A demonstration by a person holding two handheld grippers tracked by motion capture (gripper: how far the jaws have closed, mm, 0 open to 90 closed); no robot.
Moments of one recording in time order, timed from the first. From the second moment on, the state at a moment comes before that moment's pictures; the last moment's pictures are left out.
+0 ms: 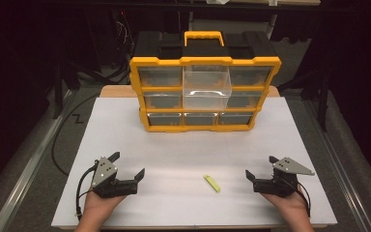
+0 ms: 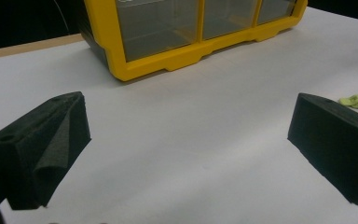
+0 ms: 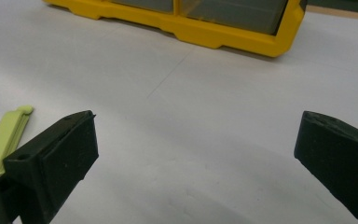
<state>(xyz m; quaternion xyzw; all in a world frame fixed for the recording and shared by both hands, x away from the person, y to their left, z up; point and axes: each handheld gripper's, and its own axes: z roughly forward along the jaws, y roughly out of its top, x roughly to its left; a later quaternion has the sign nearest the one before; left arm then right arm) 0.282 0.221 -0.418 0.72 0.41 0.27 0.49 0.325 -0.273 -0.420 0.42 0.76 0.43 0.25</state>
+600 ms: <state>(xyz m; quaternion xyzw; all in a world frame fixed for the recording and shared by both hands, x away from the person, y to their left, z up) 0.282 0.220 -0.418 0.72 0.41 0.26 0.50 0.326 -0.254 -0.427 0.40 0.81 0.37 0.21</state>
